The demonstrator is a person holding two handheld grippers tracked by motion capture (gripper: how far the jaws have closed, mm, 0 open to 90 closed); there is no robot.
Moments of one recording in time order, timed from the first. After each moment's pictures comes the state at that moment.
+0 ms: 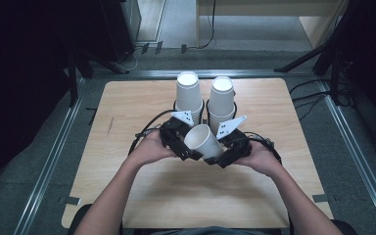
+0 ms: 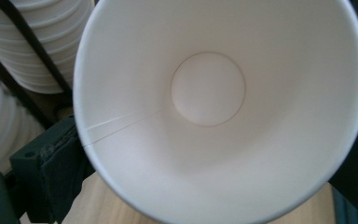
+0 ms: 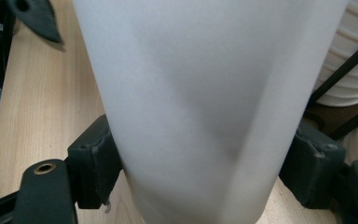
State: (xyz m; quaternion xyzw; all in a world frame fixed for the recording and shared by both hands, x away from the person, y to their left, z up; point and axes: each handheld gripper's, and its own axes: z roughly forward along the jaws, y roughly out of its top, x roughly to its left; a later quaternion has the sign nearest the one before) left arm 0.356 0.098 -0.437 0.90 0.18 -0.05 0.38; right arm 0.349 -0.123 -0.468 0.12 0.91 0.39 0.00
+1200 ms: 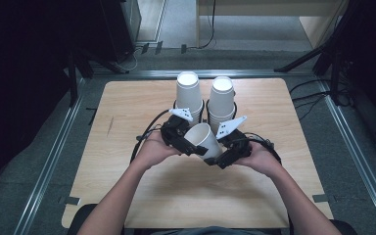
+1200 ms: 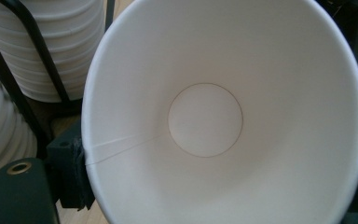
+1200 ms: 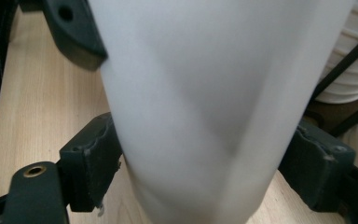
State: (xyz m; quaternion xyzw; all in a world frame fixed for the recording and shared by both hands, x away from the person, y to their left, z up) left arm 0.358 0.097 -0.440 0.88 0.23 -0.06 0.42; right arm 0.347 -0.122 -0.468 0.13 0.91 0.39 0.01
